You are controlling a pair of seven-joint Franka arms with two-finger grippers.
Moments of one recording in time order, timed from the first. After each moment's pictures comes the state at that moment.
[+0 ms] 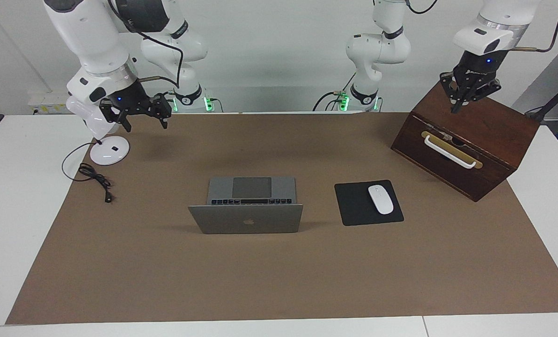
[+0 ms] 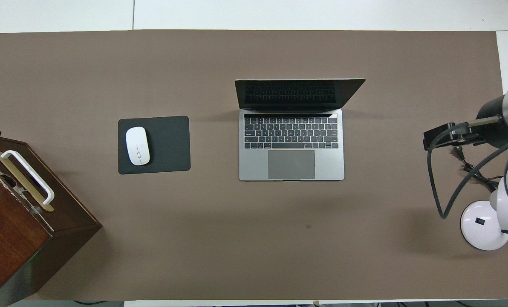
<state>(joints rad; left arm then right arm) -0.18 -0.11 0.12 -1.57 0.05 1.55 0.33 0.10 -0.04 -0.03 -1.65 0.02 1.55 0.01</state>
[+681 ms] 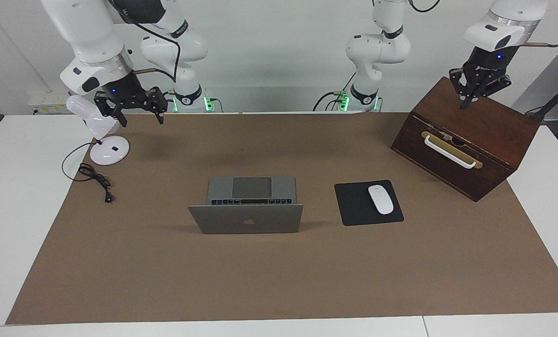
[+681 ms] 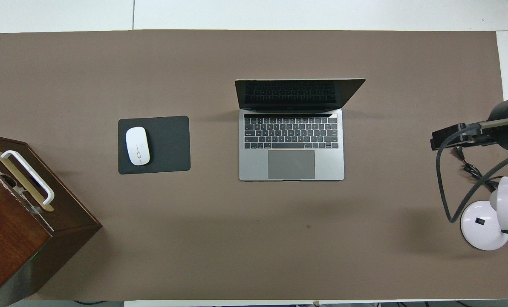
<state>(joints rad) -0.15 -0.13 0.11 -1.57 0.07 1.54 0.35 0.10 -0.06 -0.04 -1.65 0.02 1.55 0.01</state>
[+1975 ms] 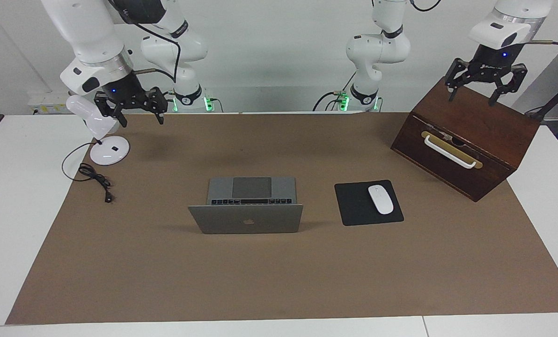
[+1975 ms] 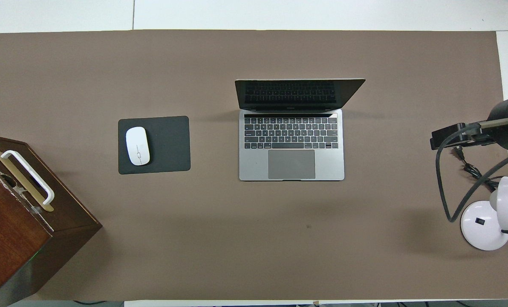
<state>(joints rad) -0.12 -0.14 0.09 -1.58 0.07 1.56 0.35 0.10 -0.06 -0.04 -1.65 0.02 1.55 0.01</state>
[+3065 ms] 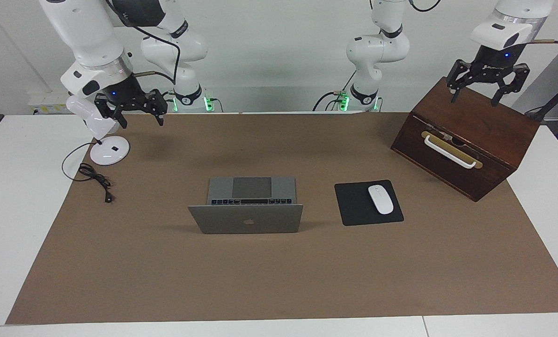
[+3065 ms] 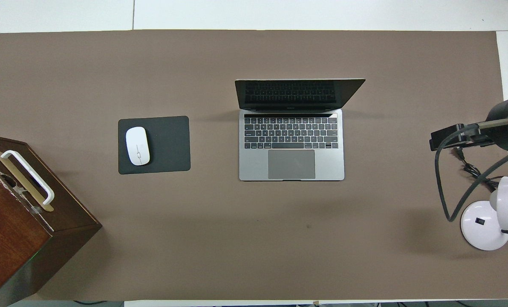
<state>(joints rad) 0.01 -0.13 -0.03 -1.58 0.07 1.57 0.33 0.10 -0.05 -0.04 -1.66 0.02 1.56 0.01</state>
